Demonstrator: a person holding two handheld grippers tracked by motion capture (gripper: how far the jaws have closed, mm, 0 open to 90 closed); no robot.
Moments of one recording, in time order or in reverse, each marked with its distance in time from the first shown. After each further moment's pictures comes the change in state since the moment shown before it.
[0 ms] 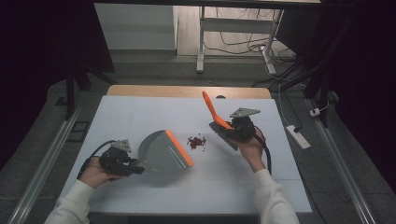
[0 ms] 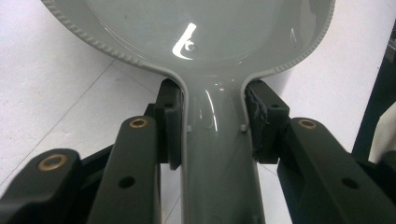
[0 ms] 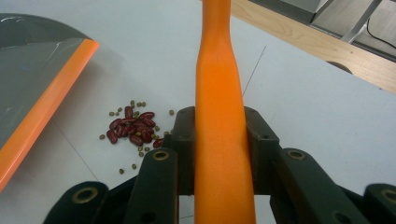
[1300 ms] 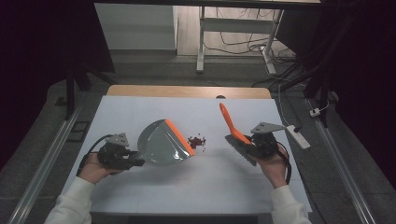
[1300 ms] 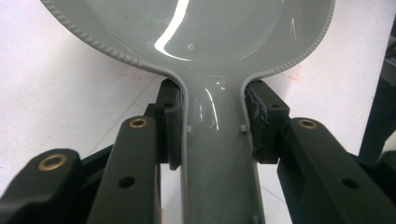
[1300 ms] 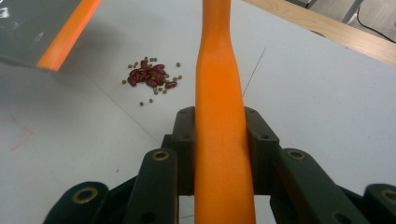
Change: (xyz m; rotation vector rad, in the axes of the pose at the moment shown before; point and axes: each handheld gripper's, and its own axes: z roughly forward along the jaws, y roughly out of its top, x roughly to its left) left arm 0.000 0.010 -0.015 -0.100 0.034 0.039; right arm 0.005 -0.038 -0.073 0.015 -0.018 0.008
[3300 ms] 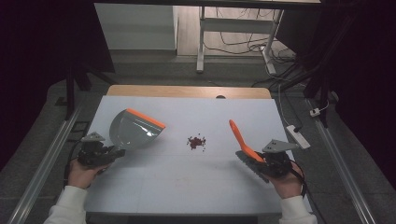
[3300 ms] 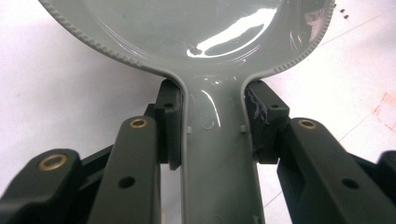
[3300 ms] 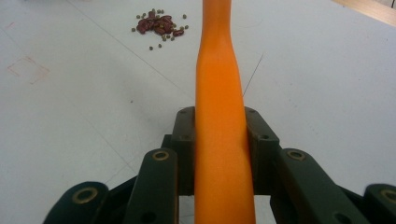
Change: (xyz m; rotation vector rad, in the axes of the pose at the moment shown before) left arm 0.029 -0.048 -0.021 -0.172 0.261 -0.347; right arm 0.013 -0.043 -0.042 0.057 -0.020 -0.023
